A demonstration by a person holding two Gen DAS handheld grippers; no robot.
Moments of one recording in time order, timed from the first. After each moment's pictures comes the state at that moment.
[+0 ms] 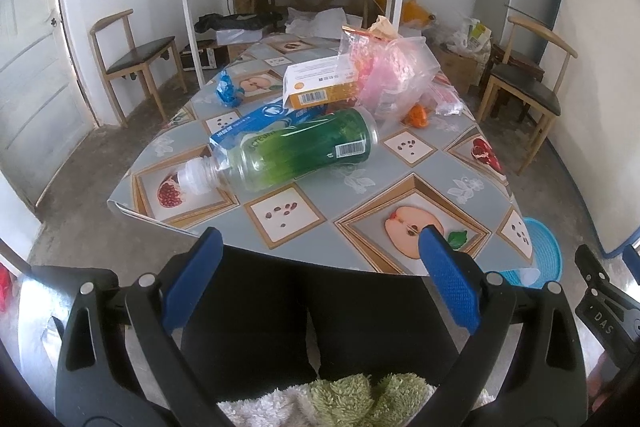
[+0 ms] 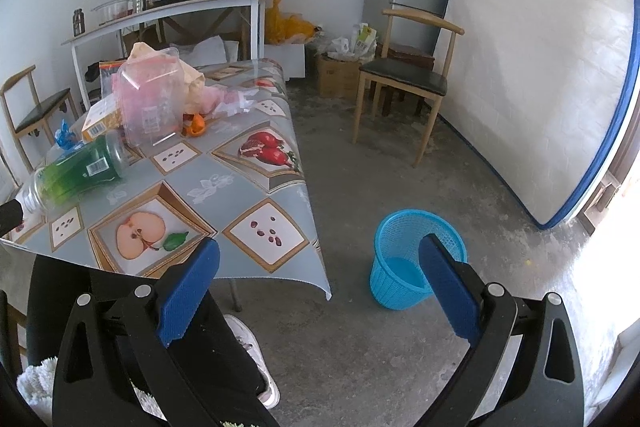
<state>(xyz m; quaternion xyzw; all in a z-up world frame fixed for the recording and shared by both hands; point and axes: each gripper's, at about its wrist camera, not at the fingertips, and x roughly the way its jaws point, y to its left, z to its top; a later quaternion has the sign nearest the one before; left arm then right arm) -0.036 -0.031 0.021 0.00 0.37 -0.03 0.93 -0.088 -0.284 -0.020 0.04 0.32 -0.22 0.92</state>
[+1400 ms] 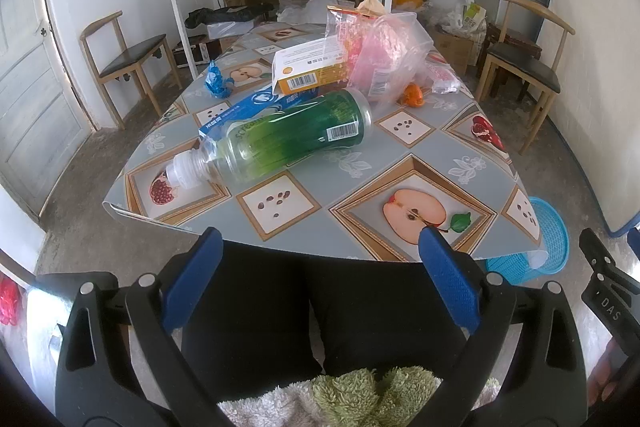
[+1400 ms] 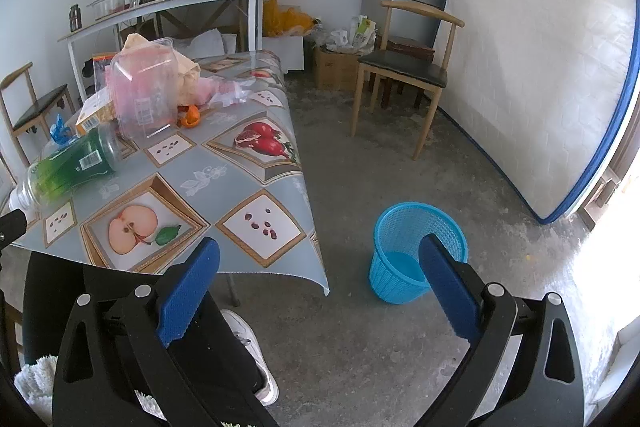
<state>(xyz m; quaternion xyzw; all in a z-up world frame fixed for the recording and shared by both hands) -0.032 -0.040 0.007 0.03 0.39 -0.04 0.92 -0.082 -0.287 -0.029 0.04 0.34 -0.22 0.92</state>
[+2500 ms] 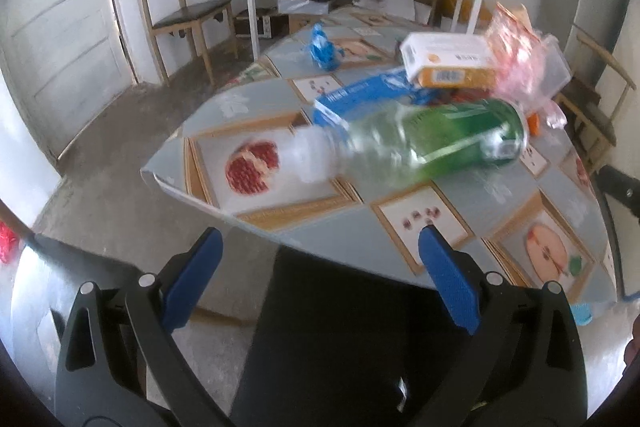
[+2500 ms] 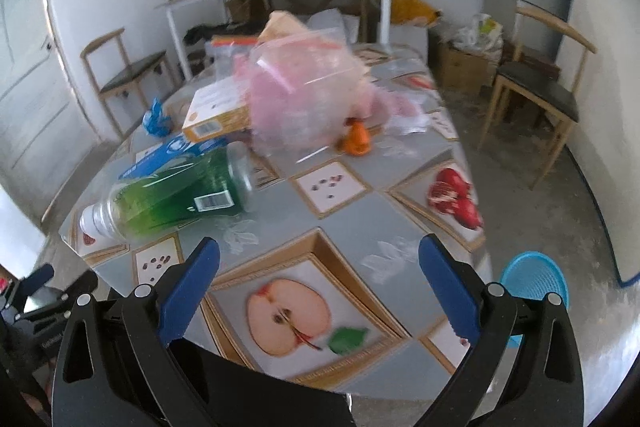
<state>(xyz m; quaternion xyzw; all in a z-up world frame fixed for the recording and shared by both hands) 0.023 0.081 -0.040 -0.04 0.40 0.05 0.92 0.071 -0.193 -0.020 0.03 0.38 0.00 0.92</state>
